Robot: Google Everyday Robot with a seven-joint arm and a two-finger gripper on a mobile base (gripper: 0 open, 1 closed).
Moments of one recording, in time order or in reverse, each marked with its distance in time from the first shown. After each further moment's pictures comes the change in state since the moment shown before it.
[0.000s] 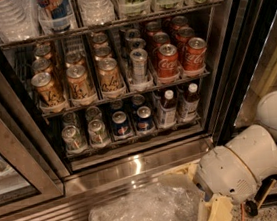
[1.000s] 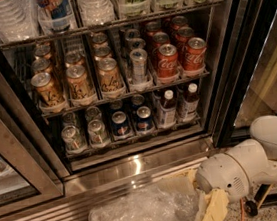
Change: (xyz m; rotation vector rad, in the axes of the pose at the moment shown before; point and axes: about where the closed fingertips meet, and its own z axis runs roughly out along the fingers) arm 0.015 -0.022 0.001 -0.142 -0.248 0.164
